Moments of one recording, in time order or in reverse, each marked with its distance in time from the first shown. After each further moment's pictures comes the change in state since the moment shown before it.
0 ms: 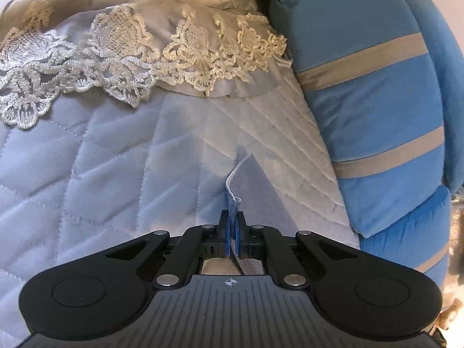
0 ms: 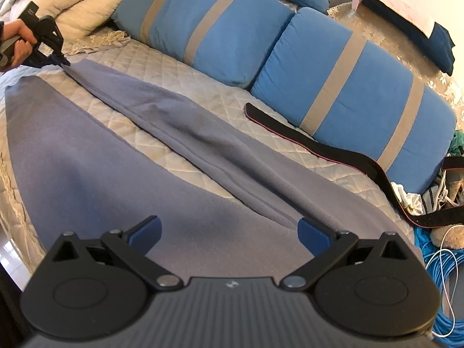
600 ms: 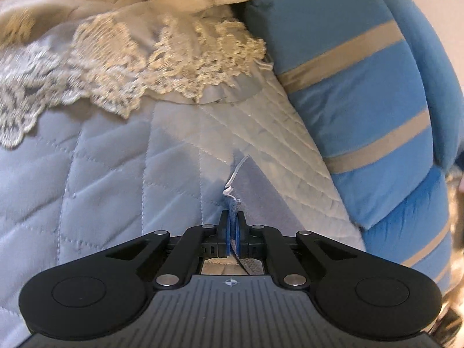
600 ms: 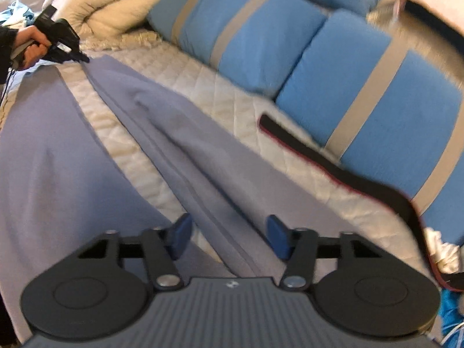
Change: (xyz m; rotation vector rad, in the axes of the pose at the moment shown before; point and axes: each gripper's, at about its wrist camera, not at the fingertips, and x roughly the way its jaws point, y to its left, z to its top) left arm 0.009 0.003 -0.008 0.153 -0.057 -0.029; right arm 0.086 -0.095 0.011 -0.133 -0.065 0.245
